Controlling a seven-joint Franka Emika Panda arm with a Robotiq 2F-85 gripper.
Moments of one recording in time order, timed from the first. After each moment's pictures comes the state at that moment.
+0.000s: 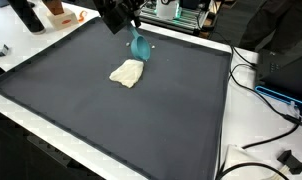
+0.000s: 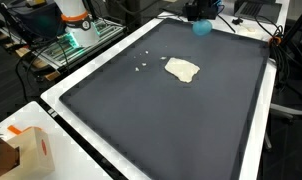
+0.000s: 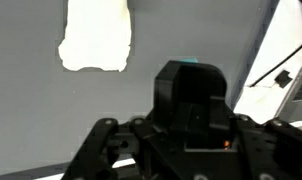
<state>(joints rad) -0.01 0.16 0.05 -1.99 0.52 2.23 -0.43</state>
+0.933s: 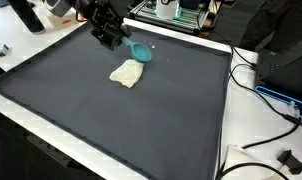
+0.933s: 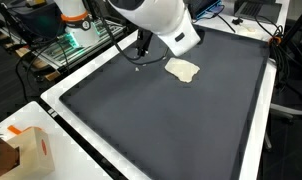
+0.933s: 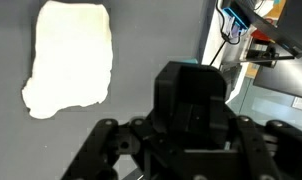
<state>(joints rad) -0.20 0.42 0.00 -1.88 0.94 1.86 -0.87</state>
